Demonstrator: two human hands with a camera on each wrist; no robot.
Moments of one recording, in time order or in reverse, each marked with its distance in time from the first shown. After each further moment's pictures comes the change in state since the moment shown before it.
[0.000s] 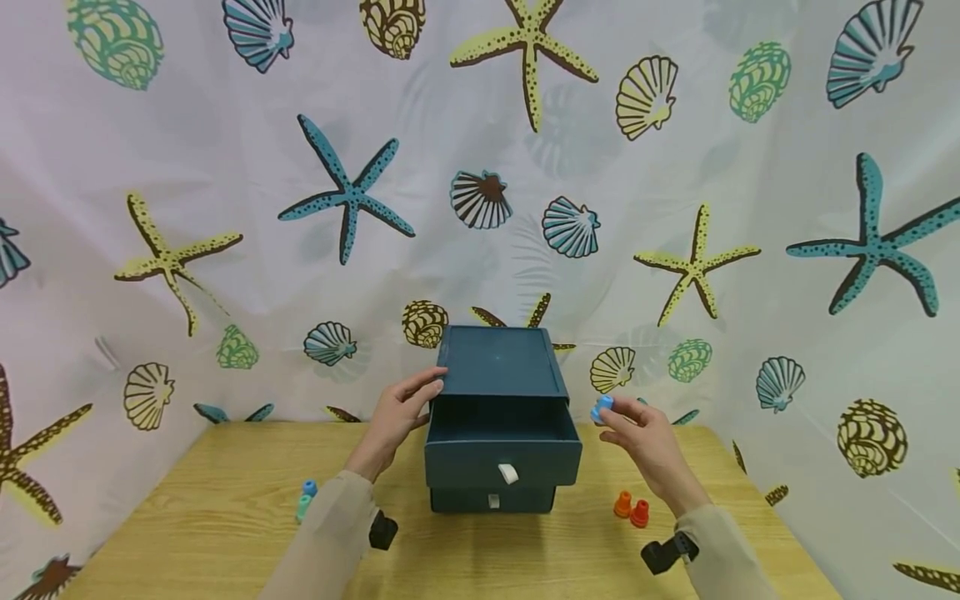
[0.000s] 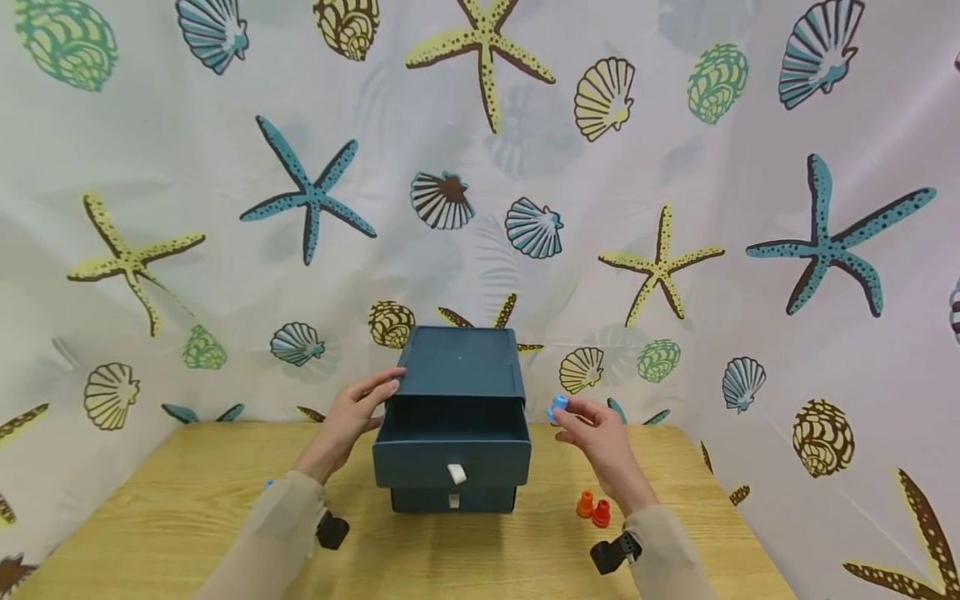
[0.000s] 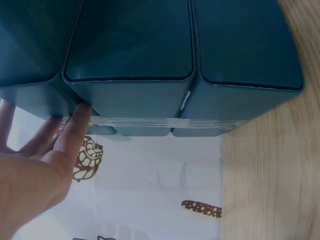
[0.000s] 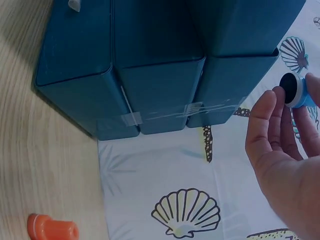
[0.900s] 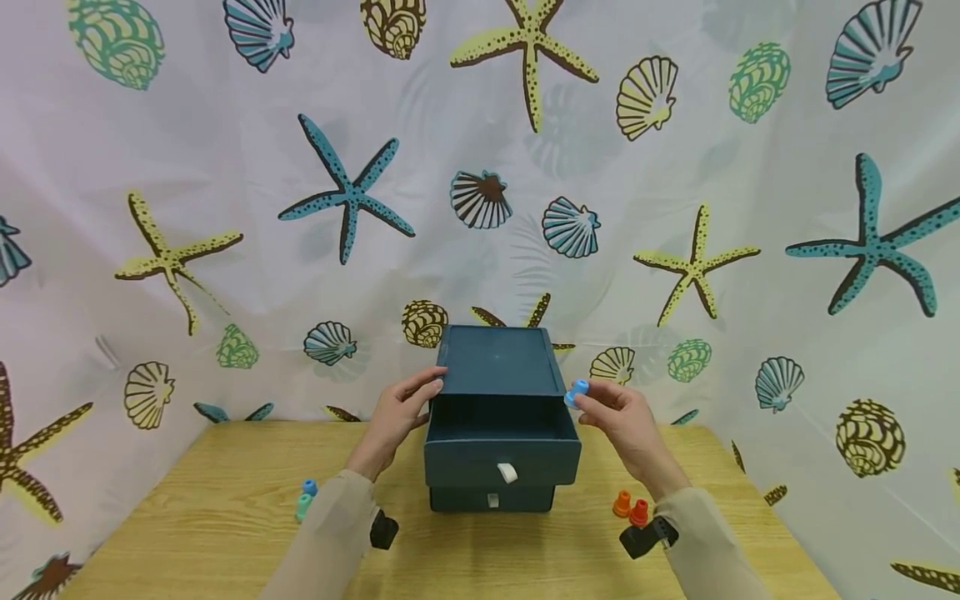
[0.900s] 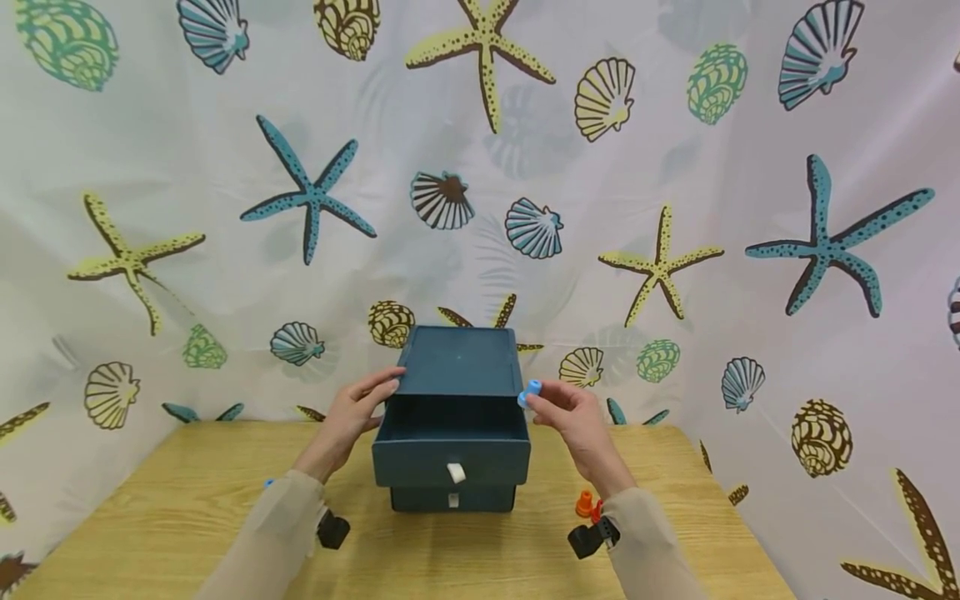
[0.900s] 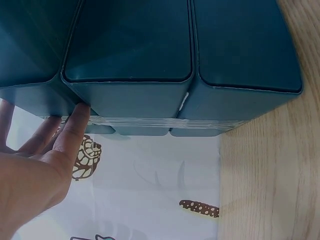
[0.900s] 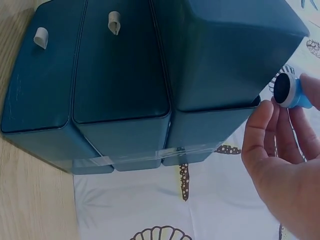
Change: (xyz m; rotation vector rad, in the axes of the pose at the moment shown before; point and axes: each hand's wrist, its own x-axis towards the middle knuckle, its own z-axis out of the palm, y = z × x) left_hand -0.001 0.001 0.000 -0.011 0.011 -0.005; right_hand 0.007 -0.029 0.031 0.029 -0.033 -0.073
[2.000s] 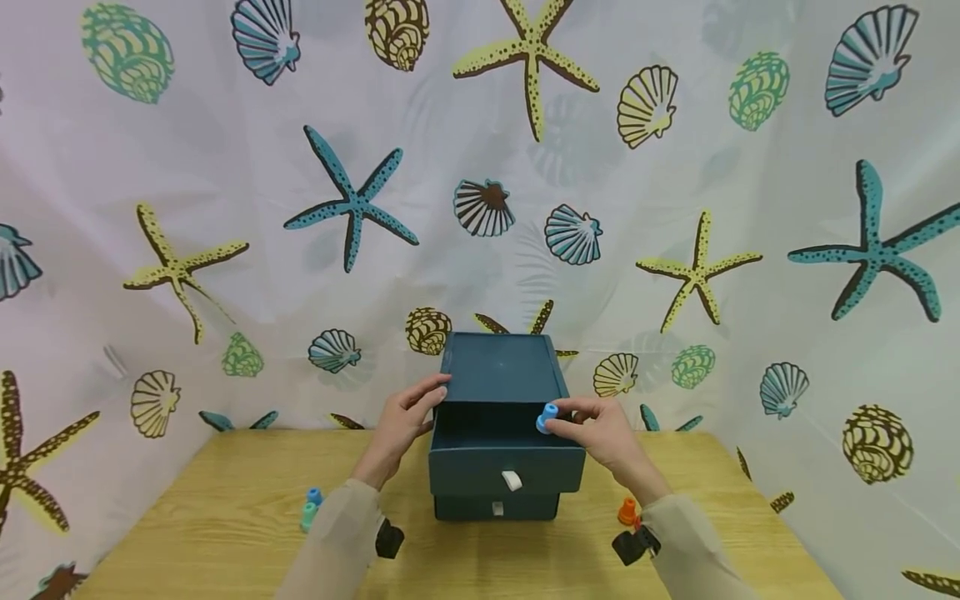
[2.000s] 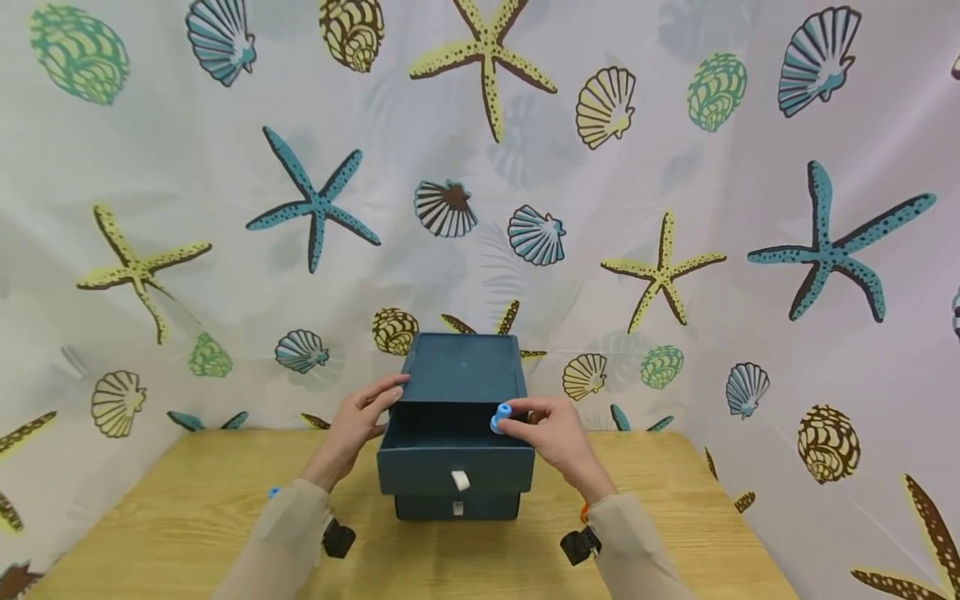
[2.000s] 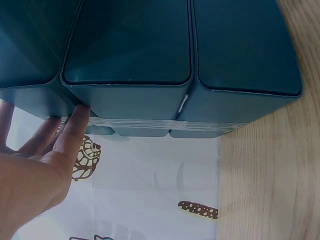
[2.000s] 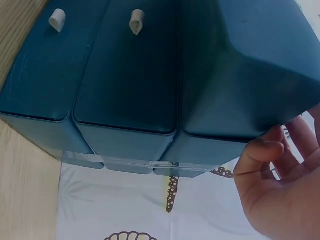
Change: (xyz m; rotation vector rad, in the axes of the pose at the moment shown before) left_hand -0.001 -0.001 0.002 -0.013 0.004 0.027; right_hand 0.004 0.000 0.025 -0.410 -0.031 -0.060
